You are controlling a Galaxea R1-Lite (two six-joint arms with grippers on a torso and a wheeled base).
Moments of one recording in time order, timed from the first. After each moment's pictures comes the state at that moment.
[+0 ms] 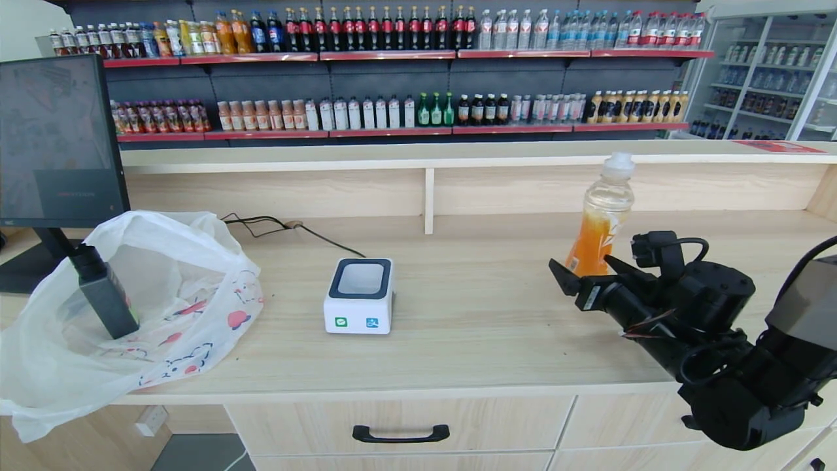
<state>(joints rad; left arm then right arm) 0.00 0.00 0.00 -0.01 0.00 0.01 0.23 2.07 -0.54 -1.57 -0.06 0.06</state>
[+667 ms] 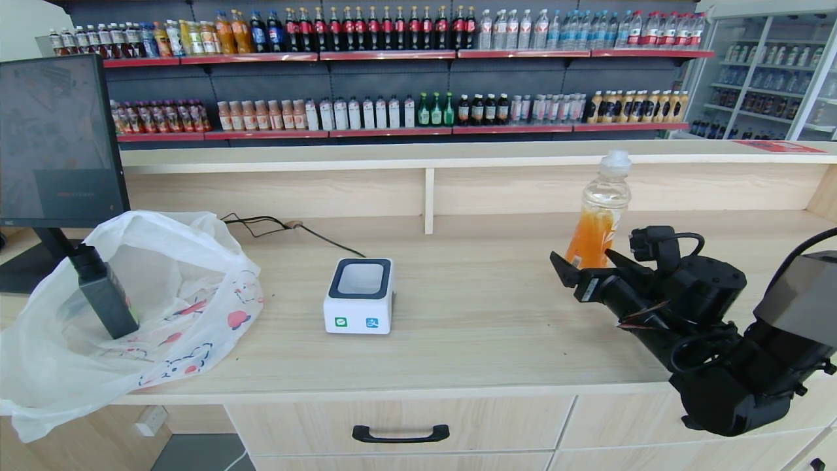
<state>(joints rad) 0.00 0.00 0.00 -0.01 0.00 0.01 0.21 2.11 -0.60 -1.57 -0.06 0.07</state>
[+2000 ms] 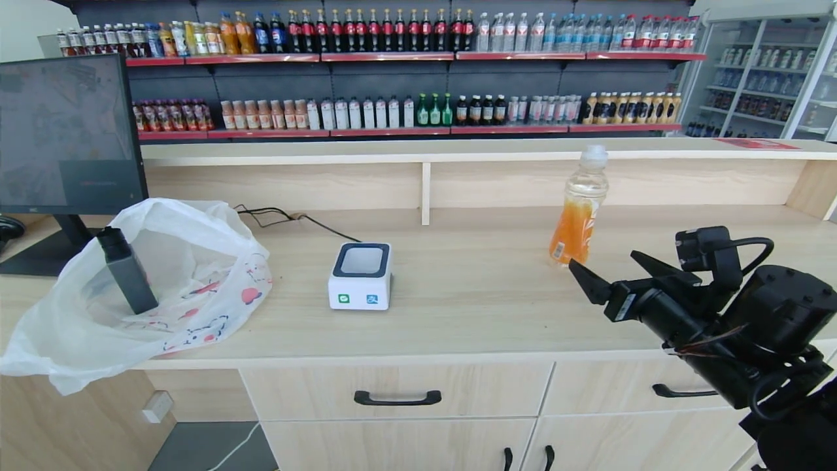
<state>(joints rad) 0.00 0.00 0.00 0.00 0.00 0.00 0.26 1.86 -0.37 -1.57 -0.05 0.00</state>
